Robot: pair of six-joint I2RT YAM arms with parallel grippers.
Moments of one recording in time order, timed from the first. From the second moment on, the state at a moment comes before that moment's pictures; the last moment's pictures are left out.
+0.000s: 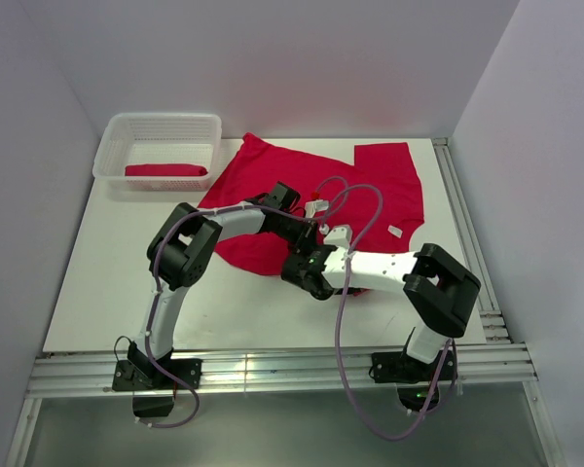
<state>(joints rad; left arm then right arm) -0.67 2.19 1.48 -0.27 1.01 -0.21 1.00 1.66 1.00 -1.09 0.85 1.12</state>
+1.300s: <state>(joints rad) -0.67 2.19 1.48 -0.28 1.01 -0.20 1.00 1.86 1.04 -1.16 0.83 1.18</state>
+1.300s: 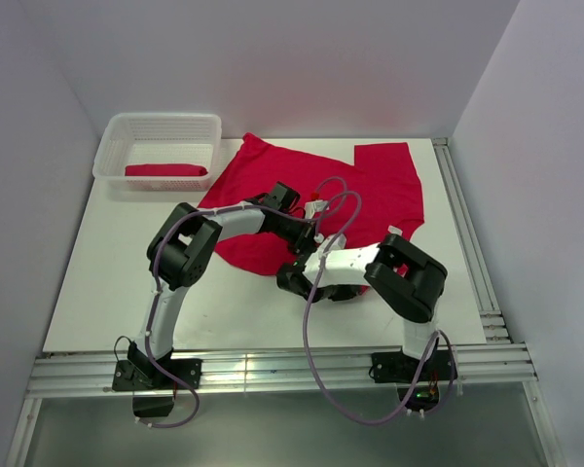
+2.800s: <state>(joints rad) -0.26 1.69 1.36 -0.59 0.83 0.19 1.38 1.46 0.87 -1.22 0.40 1.10</state>
